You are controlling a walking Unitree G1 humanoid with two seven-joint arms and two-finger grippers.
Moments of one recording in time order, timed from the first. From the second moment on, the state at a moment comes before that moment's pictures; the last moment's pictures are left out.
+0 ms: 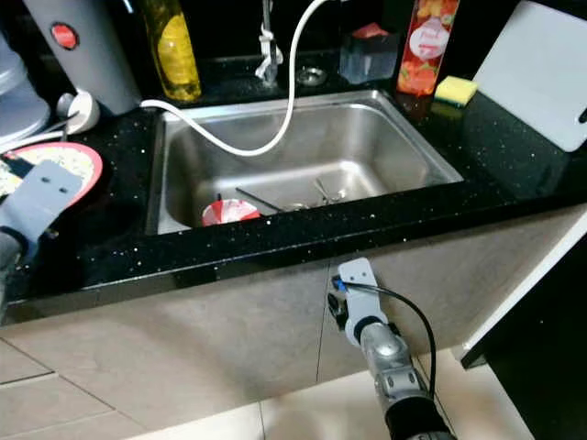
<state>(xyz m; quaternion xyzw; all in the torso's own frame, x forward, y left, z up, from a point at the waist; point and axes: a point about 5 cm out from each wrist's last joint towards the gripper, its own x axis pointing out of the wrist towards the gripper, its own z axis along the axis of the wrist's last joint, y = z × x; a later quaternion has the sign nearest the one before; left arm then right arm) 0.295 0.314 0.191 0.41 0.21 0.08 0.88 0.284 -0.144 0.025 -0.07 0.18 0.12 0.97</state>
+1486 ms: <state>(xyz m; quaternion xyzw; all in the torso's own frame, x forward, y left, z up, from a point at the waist) 0.345 0.217 0.213 0.60 0.02 -0.10 0.79 0.288 -0.157 0.030 -0.07 0.17 0.10 0.98</state>
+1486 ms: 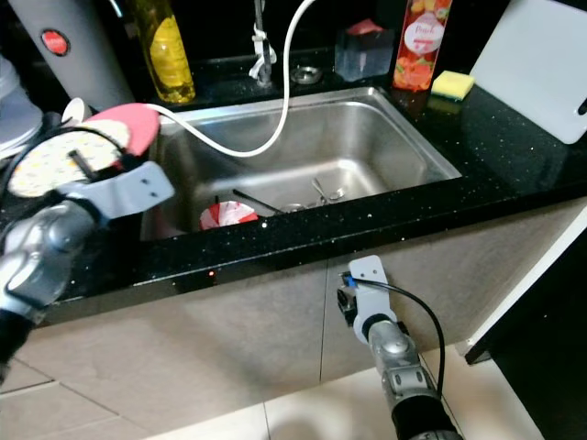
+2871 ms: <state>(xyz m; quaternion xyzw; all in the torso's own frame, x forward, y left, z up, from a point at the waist) 0.366 0.102 0.249 0.01 -0.08 -0.19 0.98 0.286 -0.163 0.028 -0.05 0.17 0.08 0.98</state>
